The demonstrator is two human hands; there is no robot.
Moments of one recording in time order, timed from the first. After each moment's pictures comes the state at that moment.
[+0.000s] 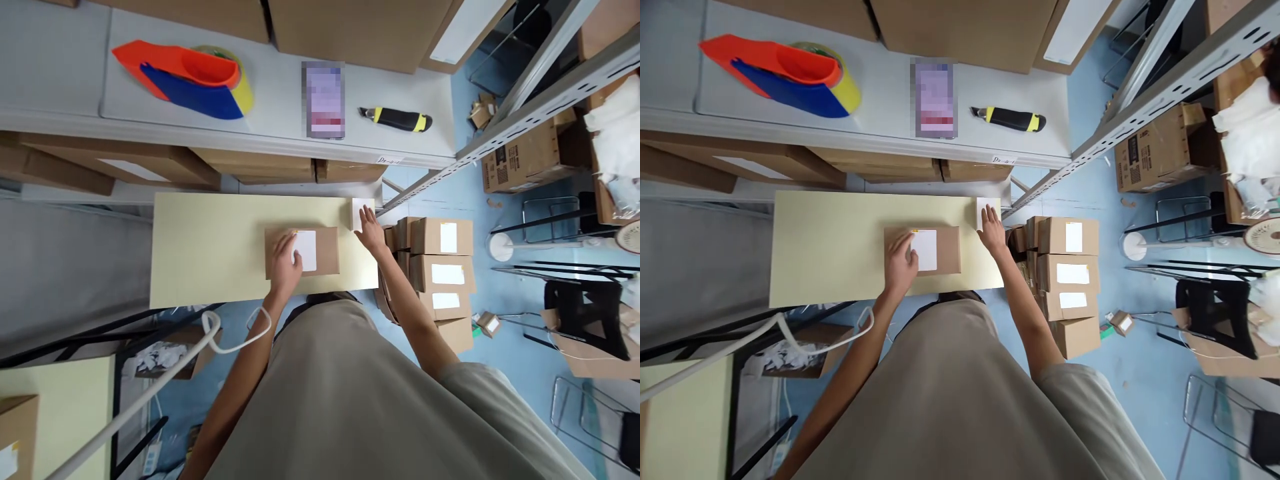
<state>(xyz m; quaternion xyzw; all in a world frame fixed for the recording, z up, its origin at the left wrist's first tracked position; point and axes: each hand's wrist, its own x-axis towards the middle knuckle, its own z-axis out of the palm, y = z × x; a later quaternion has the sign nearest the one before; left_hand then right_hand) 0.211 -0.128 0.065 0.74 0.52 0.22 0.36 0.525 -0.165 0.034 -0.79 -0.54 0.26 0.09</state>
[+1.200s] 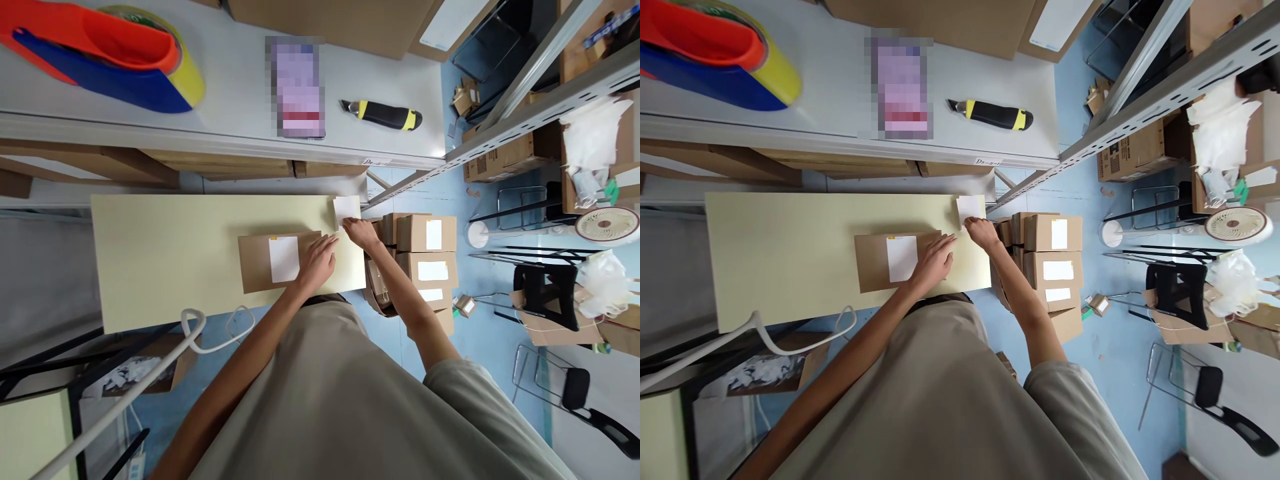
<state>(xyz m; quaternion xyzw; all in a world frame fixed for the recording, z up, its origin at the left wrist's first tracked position) 0.323 -0.137 0.061 0.86 0.32 0.07 0.40 0.544 -0.148 0.062 -0.72 -0.63 0.24 -0.16</state>
